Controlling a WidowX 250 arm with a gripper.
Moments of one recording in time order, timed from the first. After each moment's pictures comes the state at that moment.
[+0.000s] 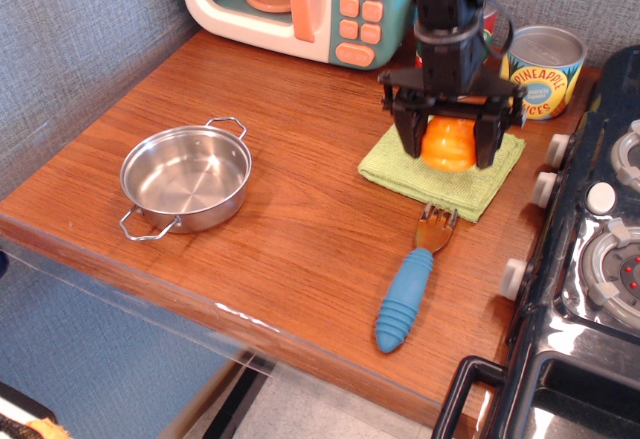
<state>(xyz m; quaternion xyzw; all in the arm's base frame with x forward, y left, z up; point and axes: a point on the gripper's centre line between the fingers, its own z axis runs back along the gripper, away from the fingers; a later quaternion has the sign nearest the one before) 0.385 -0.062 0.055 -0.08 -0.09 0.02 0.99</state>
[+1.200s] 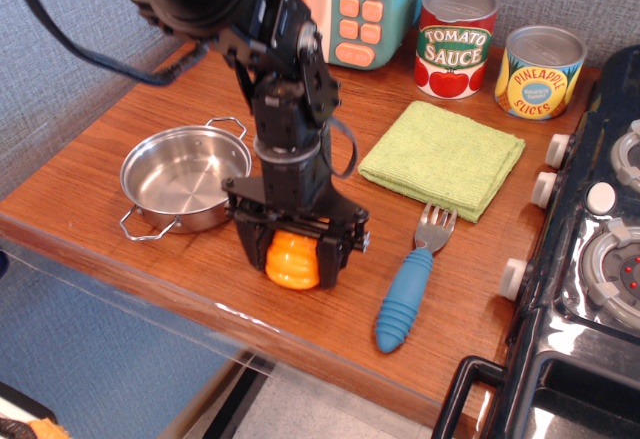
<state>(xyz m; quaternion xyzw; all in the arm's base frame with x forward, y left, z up) 0.263 0.002 0.010 -0.02 -0.01 0.05 1.00</state>
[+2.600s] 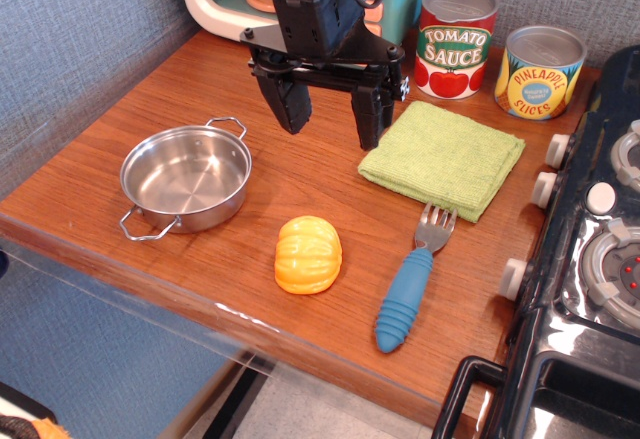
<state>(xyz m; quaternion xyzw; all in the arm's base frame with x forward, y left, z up) 0.302 -0.005 0.111 -0.06 -0.11 0.01 0.99</state>
